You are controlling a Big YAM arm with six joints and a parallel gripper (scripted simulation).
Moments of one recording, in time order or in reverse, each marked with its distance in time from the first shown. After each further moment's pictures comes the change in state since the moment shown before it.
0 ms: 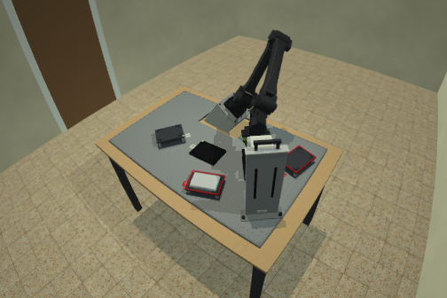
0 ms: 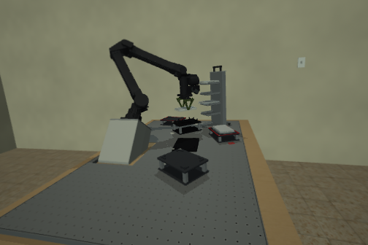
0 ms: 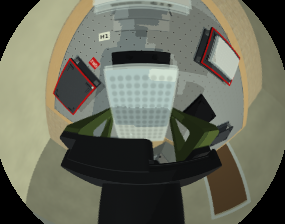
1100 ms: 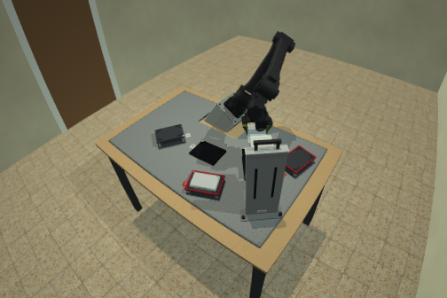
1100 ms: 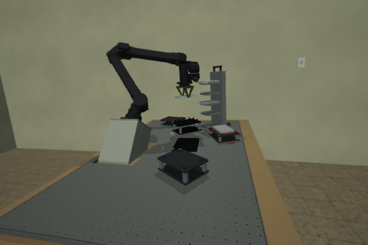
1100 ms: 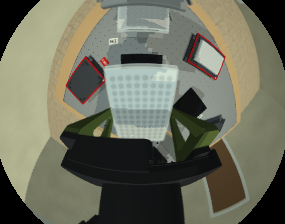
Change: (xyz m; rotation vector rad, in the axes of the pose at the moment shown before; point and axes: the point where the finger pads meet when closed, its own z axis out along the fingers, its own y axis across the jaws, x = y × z) arm -0.006 0.001 -0.080 0.002 -0.008 -0.010
